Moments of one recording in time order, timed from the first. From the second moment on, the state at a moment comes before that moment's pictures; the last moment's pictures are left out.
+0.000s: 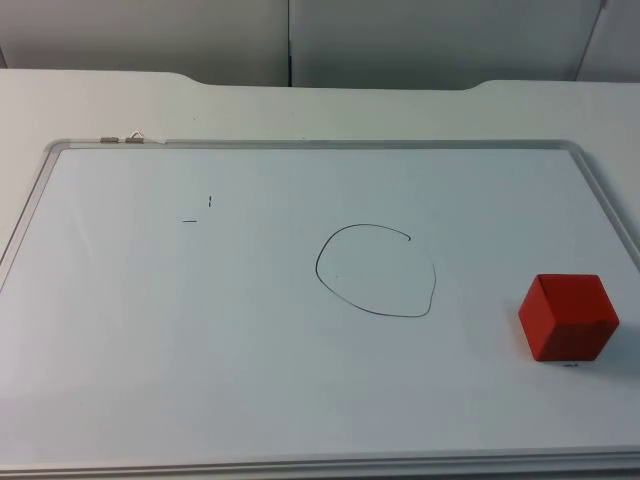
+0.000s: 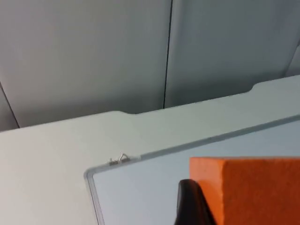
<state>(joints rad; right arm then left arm) 0.07 0.00 -0.51 -0.09 1.09 0.03 -0.25 0.70 -0.87 -0.07 0.64 0.04</state>
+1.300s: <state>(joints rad) 0.07 0.72 -0.74 0.43 0.82 -0.33 -0.25 0.44 -0.55 -0.04 0.62 0.02</state>
